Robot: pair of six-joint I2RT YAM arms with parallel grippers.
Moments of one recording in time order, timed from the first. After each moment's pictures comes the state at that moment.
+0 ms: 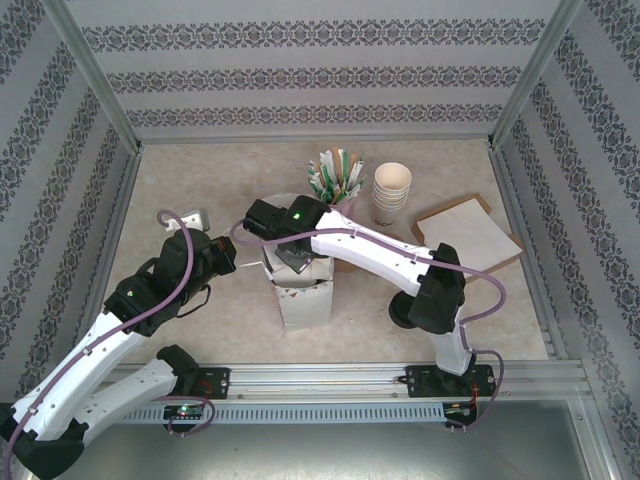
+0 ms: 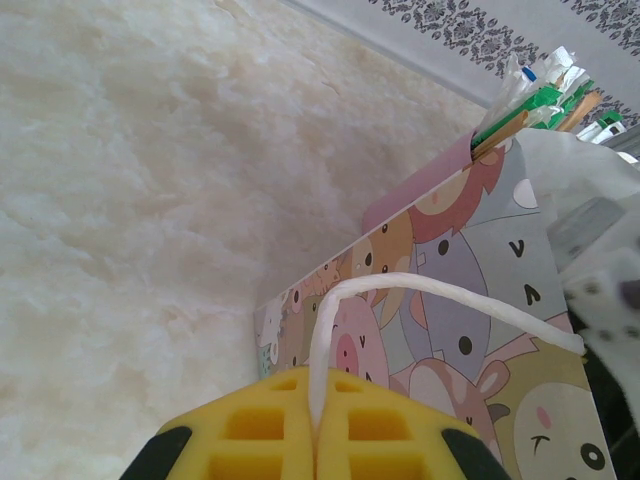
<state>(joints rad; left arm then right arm) -0.60 0.75 0.90 -0.74 -0.27 -0.79 1.04 1.99 1.96 -1.38 0.39 0.25</state>
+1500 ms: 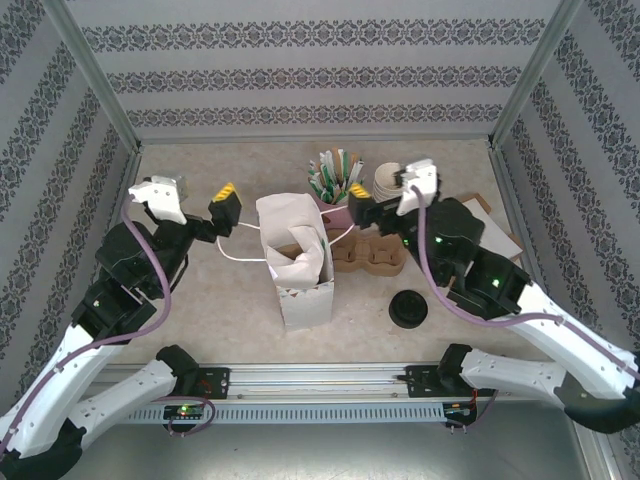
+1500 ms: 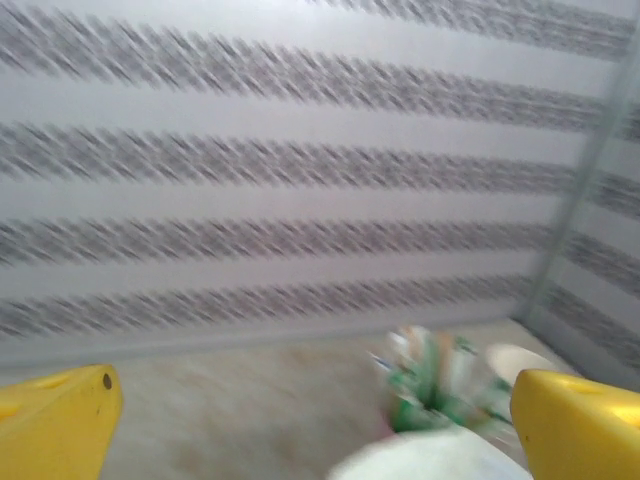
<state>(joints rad) -0.61 0.73 1.05 -0.27 -0.41 -0.07 0.90 0.90 1.16 -0.32 0.58 0.09</state>
